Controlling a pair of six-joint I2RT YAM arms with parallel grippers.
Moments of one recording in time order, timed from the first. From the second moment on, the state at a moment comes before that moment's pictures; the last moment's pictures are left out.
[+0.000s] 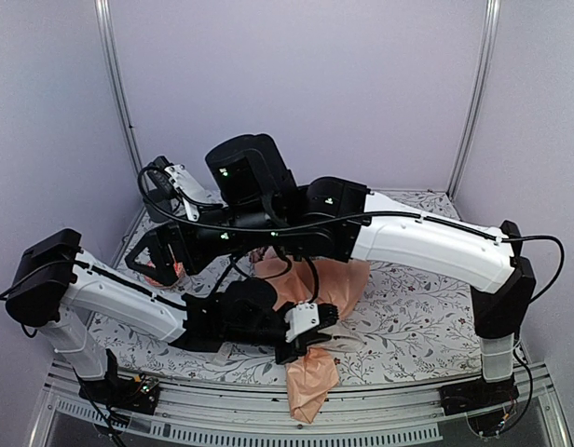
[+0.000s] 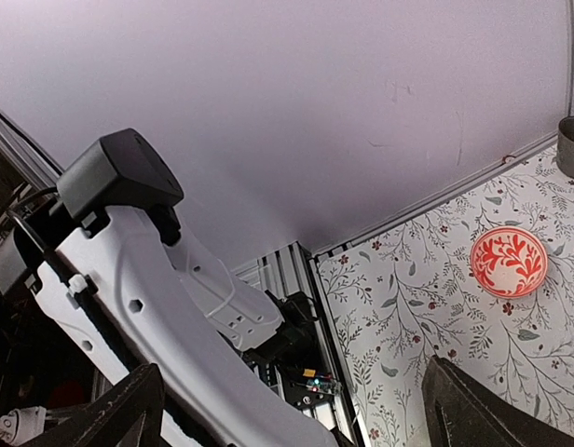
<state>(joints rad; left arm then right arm) -1.28 1.66 0.78 0.43 0.10 0.23 1.33 2.08 2.23 -0.45 -0.19 0.39</state>
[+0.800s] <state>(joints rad) -1.16 1.62 0.67 0.56 0.24 0.13 0.85 1.12 0.91 -0.23 -0.56 0.37</state>
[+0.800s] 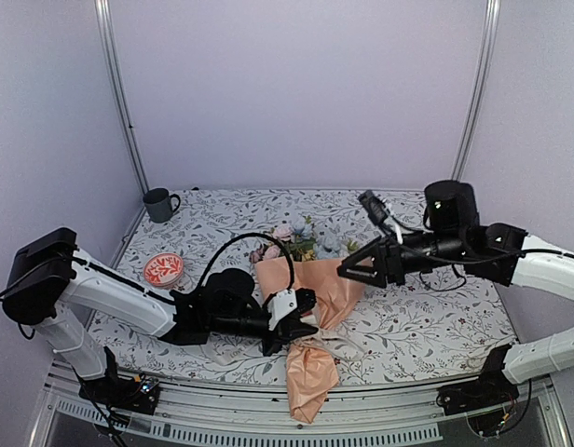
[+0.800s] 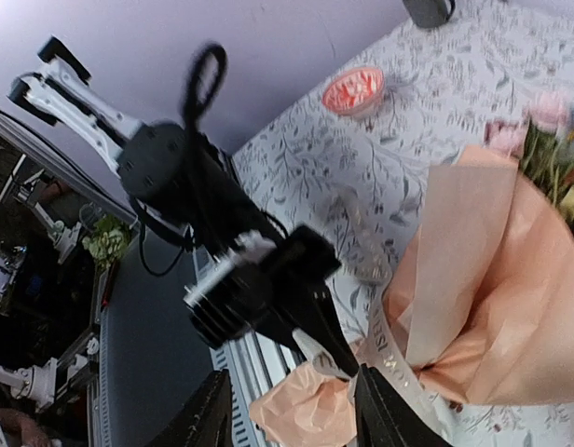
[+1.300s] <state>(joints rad) -1.16 1.62 0.66 0.57 0.28 0.10 0.96 1.41 0.77 0.11 -0.73 0.35</state>
